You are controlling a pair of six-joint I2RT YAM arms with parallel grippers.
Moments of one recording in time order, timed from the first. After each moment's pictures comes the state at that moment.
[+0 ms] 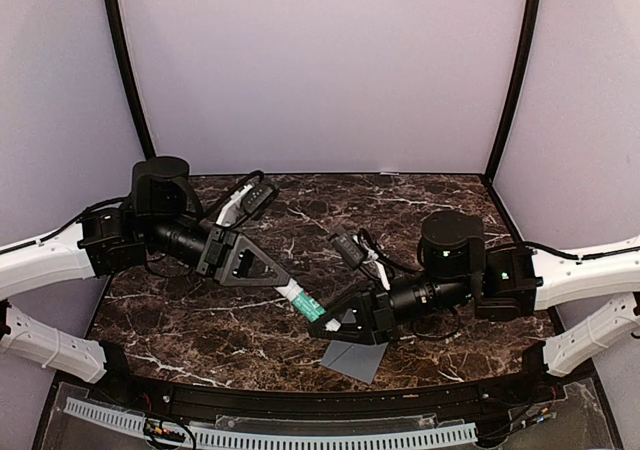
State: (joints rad) left arm -0.94 1.11 0.97 -0.15 0.88 -0.72; right arm 1.30 1.23 0.87 0.11 -0.45 0.64
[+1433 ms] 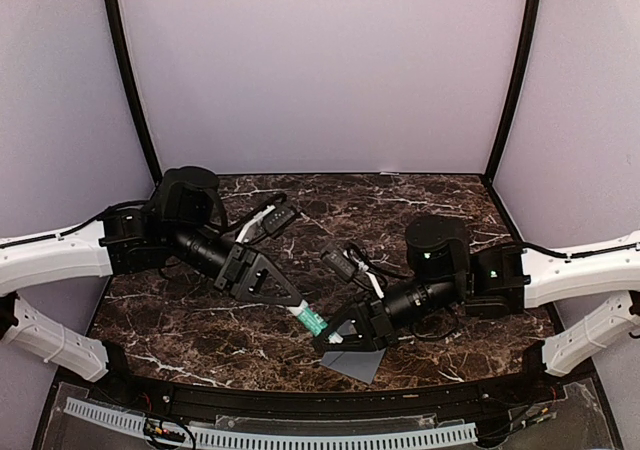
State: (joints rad) left arm -0.98 1.21 0.98 -0.22 0.91 -0.61; right arm 1.26 1.27 0.87 0.05 -0.56 0.64
